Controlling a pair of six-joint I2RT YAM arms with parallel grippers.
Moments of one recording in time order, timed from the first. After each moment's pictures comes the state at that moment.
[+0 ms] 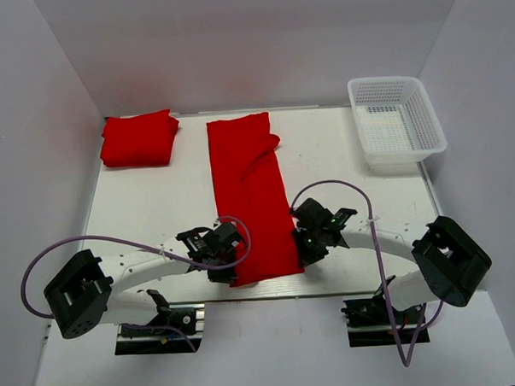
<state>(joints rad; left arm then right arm) -0.96 1.26 0.62 -0.60 0.01 -0.90 0.83 1.40 0.67 -0.48 -0.19 0.46</state>
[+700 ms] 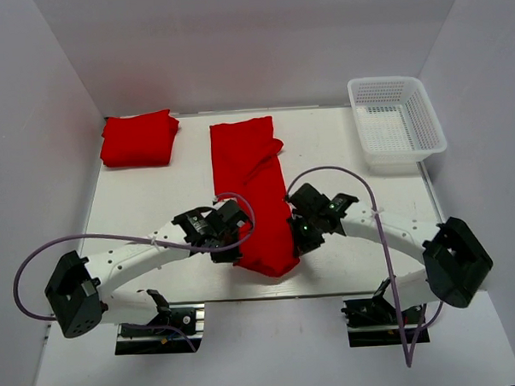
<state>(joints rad) -0.96 1.25 0.90 -0.84 -0.10 -0.93 0.83 1.37 0.84 -0.66 -0.22 0.47</state>
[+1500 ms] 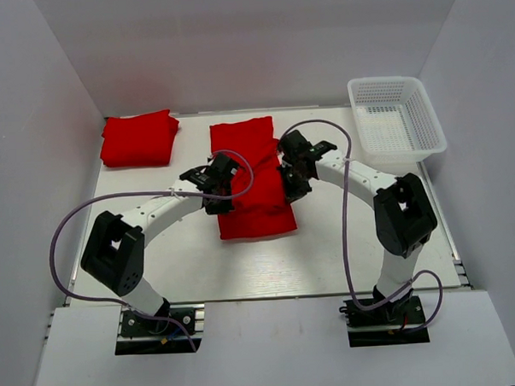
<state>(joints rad) -0.63 1.60 1.15 -0.70 -0.23 -0.58 0.62 1.81 1.40 -0.77 -0.12 0.32</state>
